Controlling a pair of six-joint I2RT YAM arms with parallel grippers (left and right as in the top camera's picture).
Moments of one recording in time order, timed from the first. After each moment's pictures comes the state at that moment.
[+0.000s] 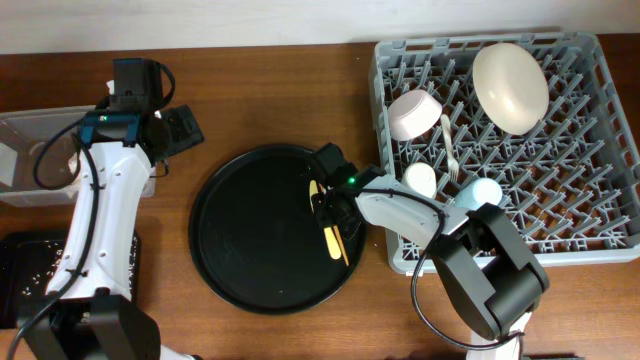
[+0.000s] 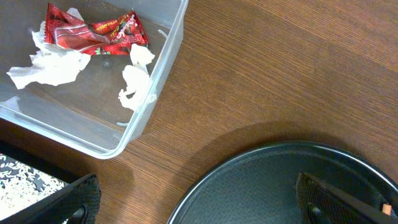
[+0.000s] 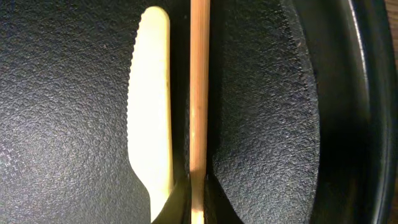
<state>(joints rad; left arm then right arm) 0.02 1.68 1.54 -0.96 -0.20 -0.39 0.63 1.96 1.24 -0.55 -0.03 0.39</state>
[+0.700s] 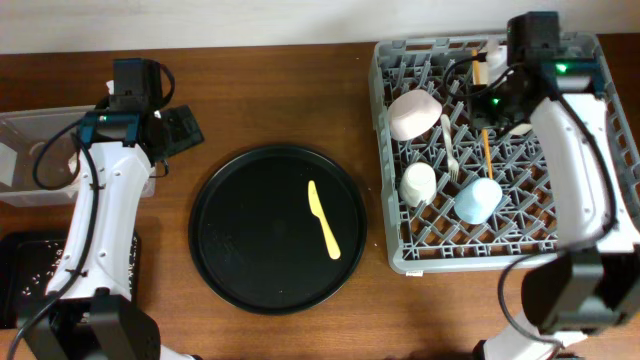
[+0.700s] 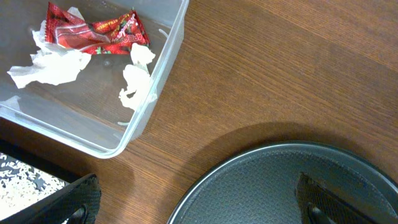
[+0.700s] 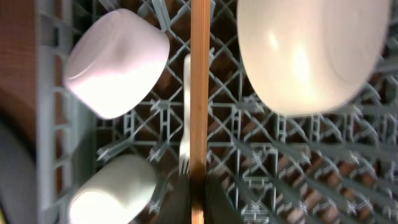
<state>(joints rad) 0.03 1.68 1.54 -0.96 -0.20 -0.39 -0.04 1.83 1.83 -1.14 0.00 -0.09</state>
